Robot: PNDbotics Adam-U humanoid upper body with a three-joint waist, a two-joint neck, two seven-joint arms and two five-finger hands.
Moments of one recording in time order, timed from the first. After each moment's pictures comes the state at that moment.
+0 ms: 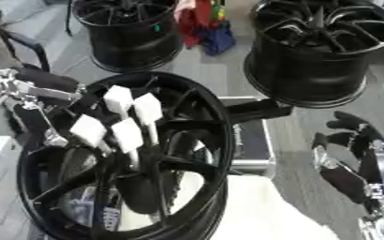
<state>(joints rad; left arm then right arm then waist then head) -0.71 0.76 -0.49 -1.51 -0.29 -0.23 -0.88 0.04 -0.27 0.05 -1.85 0.12 -0.07 -0.20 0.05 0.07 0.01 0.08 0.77</state>
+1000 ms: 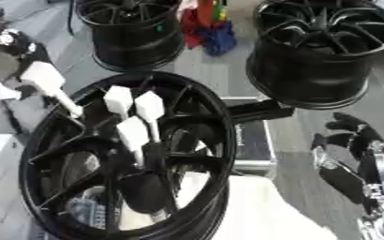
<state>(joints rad) -0.55 0.92 -0.11 -1.40 -0.16 -0.12 -0.76 0.04 -0.27 0.04 -1.85 0.12 -0.07 -0.20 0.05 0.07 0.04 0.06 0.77</state>
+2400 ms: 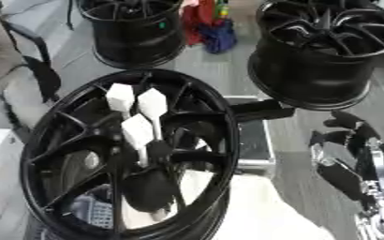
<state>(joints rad) -0.30 0.78 0.17 -1.20 -0.26 -0.06 -0.24 0.04 -0.26 0.03 -1.85 0.12 -0.07 -0.21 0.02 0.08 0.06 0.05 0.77</state>
